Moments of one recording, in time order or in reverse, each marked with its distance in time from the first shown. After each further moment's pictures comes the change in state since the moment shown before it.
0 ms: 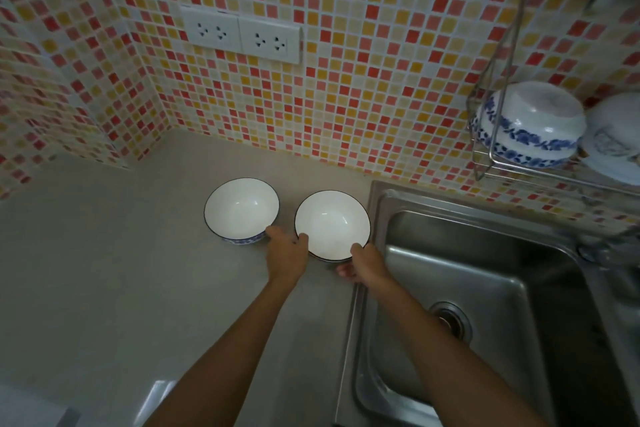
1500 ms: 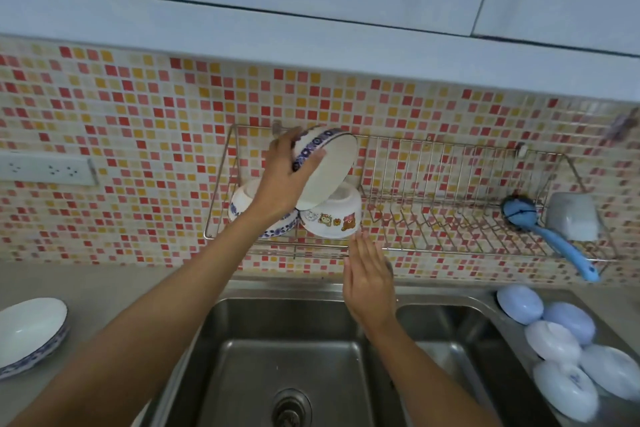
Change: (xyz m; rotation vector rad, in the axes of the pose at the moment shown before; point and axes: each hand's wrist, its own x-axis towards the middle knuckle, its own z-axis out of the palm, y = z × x) left_hand -0.213 0.377 0.175 -0.218 -0.203 1.083; right_hand -0.067 0.025 -0.400 -0.801 1.029 -1.103
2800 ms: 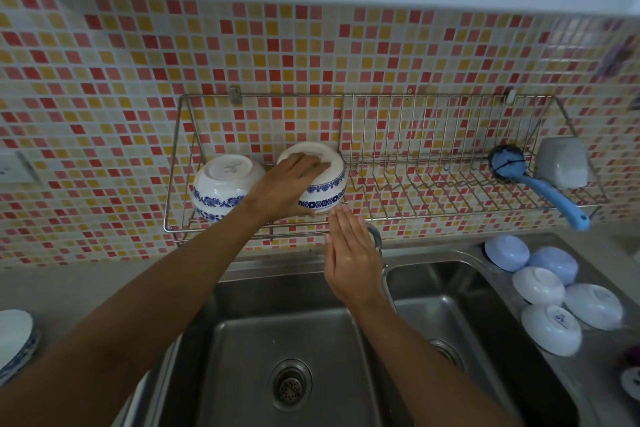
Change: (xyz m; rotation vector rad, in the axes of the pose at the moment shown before) left_hand 0.013 -0.099 0.062 0.909 -0.550 0.583; right_hand -0.001 0.000 0.012 0.008 0.141 -0.017
